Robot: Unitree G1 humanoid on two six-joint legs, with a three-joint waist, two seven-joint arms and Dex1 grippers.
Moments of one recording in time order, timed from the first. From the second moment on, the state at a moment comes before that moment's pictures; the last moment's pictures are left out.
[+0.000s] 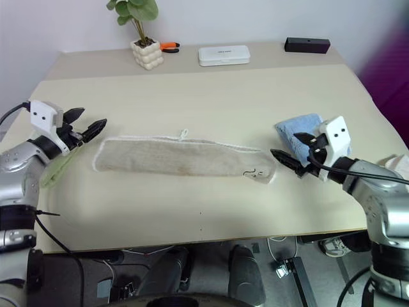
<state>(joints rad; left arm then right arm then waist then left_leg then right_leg) -0.37 0.69 0.28 0.24 -0.35 0.14 -0.76 -0.09 -0.76 -0.40 -0.36 0.64 0.78 0.76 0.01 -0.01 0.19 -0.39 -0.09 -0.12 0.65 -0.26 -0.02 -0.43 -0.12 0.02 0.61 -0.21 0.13</state>
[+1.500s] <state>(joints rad) -0.12 0.56 -0.05 -0.31 -0.39 0.34 -0.83 -0.07 -0.56 -0.38 -0.31 1.75 0.76 -0.65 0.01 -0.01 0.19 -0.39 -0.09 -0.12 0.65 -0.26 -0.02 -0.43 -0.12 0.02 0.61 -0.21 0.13</state>
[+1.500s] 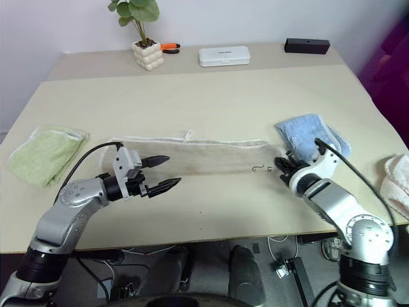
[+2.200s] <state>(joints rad) -0.10 0.61 0.06 -0.33 -0.43 0.39 -0.80 -0.51 -0.59 0.29 -0.38 1.11 1.00 -0.05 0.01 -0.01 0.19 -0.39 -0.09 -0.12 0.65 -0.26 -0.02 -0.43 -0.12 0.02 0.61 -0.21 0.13</state>
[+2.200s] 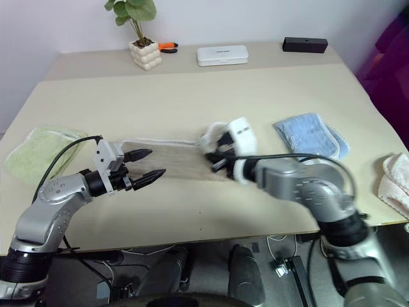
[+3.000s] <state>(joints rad) 0.03 0.58 0.14 -0.39 -0.47 0.44 -0.70 -0.45 -0.62 0.10 -0.40 0.72 0.85 0.36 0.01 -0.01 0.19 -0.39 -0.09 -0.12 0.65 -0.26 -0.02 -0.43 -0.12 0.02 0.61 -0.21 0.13</state>
